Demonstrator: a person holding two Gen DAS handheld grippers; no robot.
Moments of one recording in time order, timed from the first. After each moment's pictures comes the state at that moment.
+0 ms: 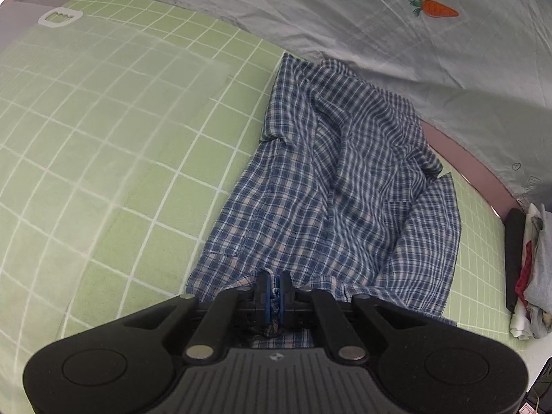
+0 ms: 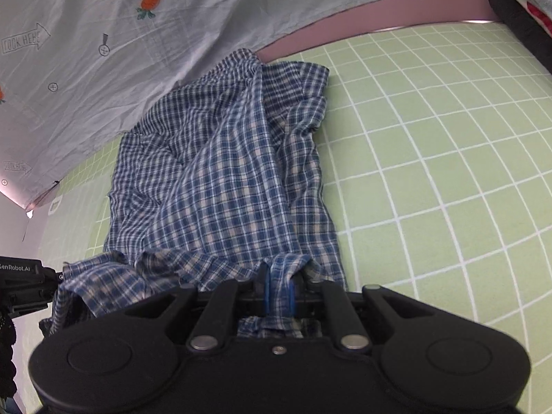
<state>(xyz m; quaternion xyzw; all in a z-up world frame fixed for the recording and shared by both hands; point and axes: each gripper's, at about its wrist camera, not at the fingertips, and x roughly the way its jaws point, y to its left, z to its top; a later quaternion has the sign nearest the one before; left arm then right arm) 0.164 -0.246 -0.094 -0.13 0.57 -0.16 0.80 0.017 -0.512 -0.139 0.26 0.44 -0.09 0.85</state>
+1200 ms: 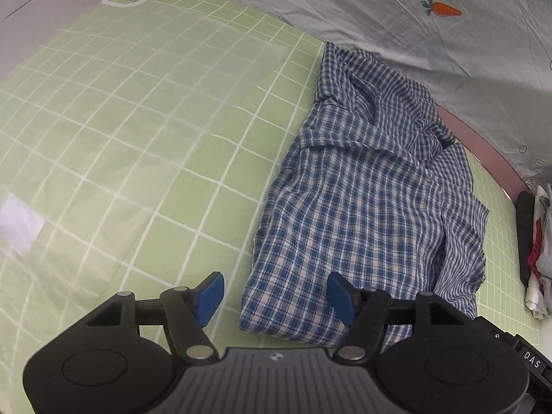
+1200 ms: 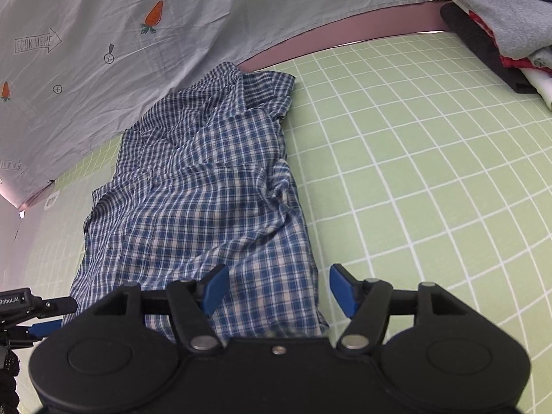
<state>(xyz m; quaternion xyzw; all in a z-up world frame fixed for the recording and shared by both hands) 0.091 -0.183 -0.087 -0.12 0.57 -0.13 0.80 -0.067 -0.492 -0.113 0.25 0.42 -0.14 0.86</state>
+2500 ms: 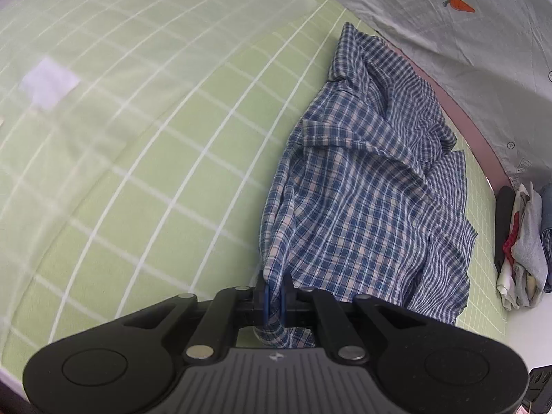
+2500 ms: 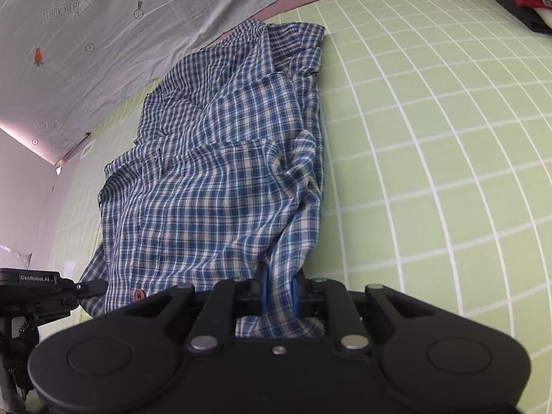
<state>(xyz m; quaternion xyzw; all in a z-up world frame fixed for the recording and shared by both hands) -0.003 -0.140 -0.110 -0.20 0.61 -0.13 0.75 -0.134 -0.475 -0.130 0.29 0.47 -0.05 0.83</state>
